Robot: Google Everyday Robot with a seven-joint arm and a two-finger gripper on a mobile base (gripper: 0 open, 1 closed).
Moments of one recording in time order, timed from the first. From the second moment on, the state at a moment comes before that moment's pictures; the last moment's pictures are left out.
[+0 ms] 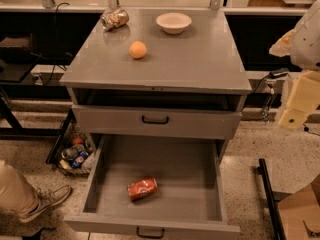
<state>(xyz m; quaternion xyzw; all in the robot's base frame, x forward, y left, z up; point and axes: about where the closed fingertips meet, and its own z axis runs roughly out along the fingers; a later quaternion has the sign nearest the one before) 0.438 -0.217 0.976 -0.60 0.78 -0.03 0.16</state>
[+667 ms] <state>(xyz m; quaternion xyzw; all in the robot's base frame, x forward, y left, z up) 0.451 -0.202 0.948 -0.62 0.77 -0.01 0.17</state>
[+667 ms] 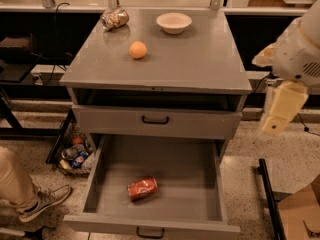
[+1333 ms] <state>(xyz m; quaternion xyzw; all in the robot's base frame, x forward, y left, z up) 0.455 -0.119 0.802 -0.66 0.71 0.12 0.19</state>
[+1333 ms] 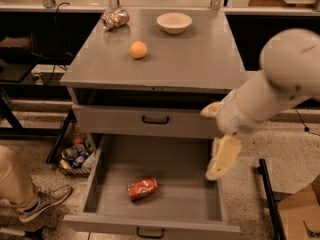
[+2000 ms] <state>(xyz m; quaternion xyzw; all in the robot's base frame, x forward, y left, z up) 0.444 -0.070 0.732 -0.66 0.70 0.18 0.21</state>
